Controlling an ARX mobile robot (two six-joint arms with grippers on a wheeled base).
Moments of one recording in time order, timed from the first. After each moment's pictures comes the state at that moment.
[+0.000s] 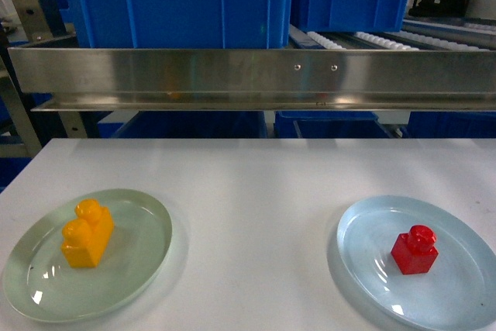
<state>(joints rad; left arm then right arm) 0.00 0.01 0.02 0.00 0.00 0.00 0.00 0.01 0.01 0.00 0.00 -0.01</state>
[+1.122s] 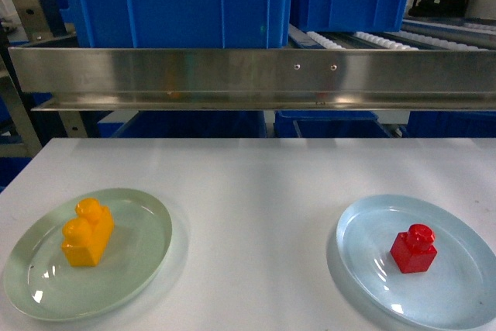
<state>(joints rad) 0.13 1.00 0.44 0.58 0.19 -0.10 0.07 0.93 0.32 0.63 -0.07 -0.10</state>
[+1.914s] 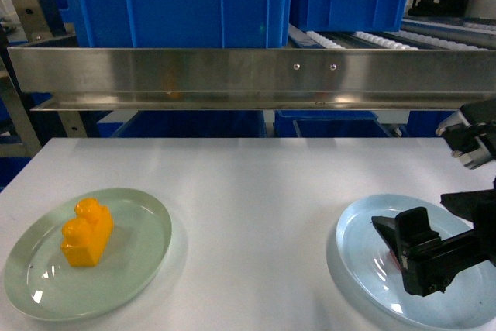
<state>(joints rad) 0.11 1.30 0.51 0.71 0.14 -0.07 0.20 1.79 0.55 0.69 -0.18 -0.09</state>
